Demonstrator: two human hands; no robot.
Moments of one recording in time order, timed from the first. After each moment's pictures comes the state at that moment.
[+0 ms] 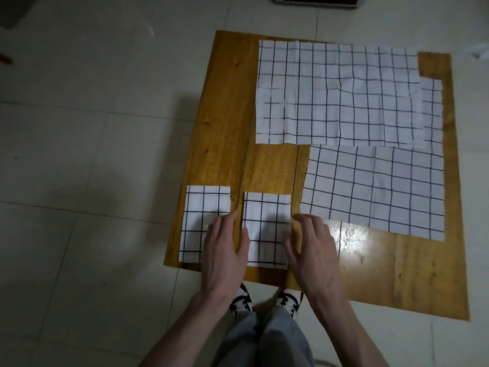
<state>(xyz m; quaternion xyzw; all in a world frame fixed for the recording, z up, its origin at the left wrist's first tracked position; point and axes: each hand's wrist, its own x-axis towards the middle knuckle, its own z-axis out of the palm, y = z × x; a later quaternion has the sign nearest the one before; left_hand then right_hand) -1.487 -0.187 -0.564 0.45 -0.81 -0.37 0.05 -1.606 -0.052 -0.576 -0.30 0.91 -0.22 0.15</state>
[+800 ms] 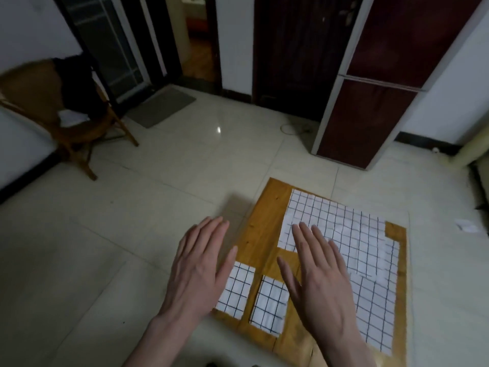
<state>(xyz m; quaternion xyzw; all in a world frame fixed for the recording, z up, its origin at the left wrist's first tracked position) -1.417 -0.228 -0.172 0.38 -0.90 -0.12 0.19 -1.602 -0.089 -0.174 -0.52 0.84 -0.16 -0.05</state>
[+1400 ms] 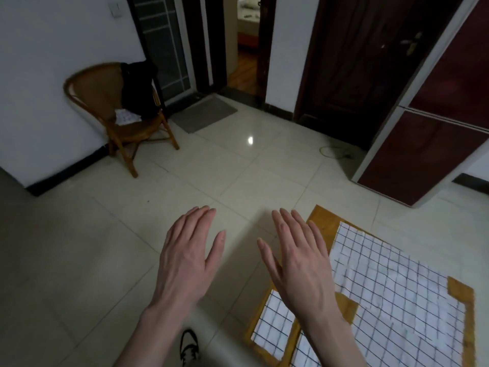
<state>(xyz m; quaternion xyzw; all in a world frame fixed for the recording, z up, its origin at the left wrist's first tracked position) -1.301 -0.367 -0.136 0.49 -0.83 -0.09 0.25 -1.497 -0.279 -0.134 -0.61 0.77 -0.16 -0.06</state>
